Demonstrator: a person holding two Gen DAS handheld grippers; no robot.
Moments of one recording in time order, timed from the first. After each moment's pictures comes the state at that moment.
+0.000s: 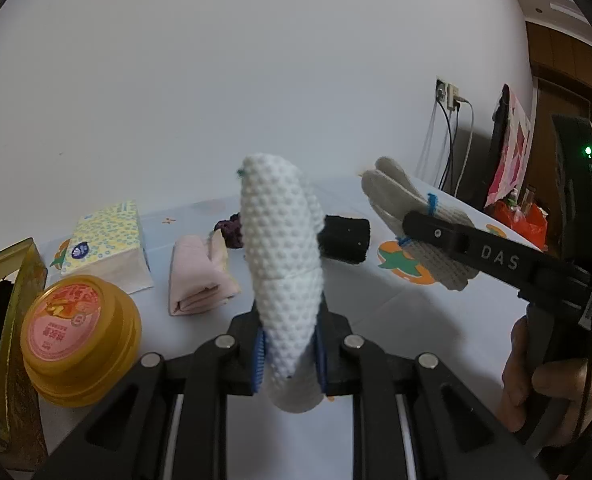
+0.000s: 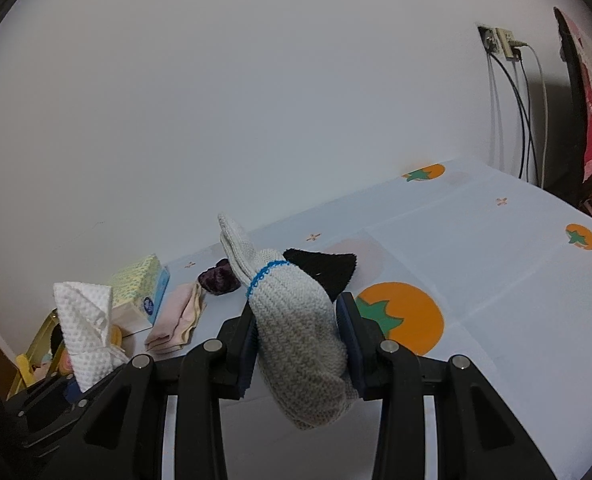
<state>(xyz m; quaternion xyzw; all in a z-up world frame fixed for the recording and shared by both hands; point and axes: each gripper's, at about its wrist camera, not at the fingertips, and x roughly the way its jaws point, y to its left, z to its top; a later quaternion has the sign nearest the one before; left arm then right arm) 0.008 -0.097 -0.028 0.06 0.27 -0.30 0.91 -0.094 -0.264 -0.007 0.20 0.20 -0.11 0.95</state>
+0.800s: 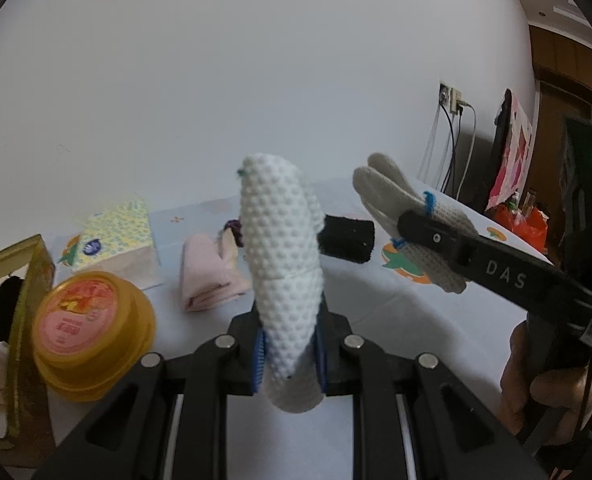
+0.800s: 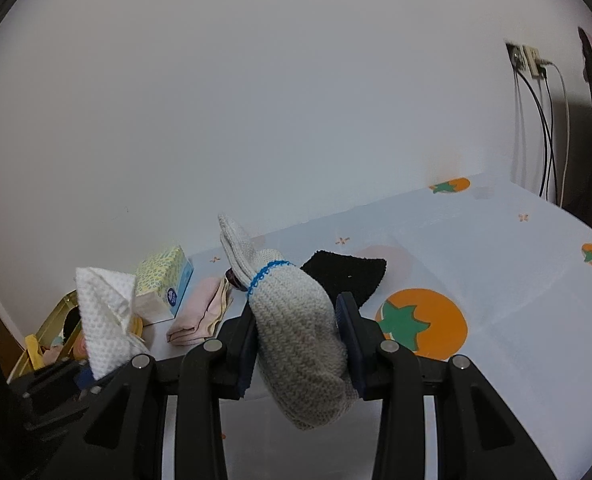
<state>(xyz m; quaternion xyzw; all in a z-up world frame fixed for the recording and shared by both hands) 0.002 -0.083 -0.022 0.05 0.26 -0.29 0.92 -0.096 -0.245 -0.002 0.16 0.19 -0.08 0.96</state>
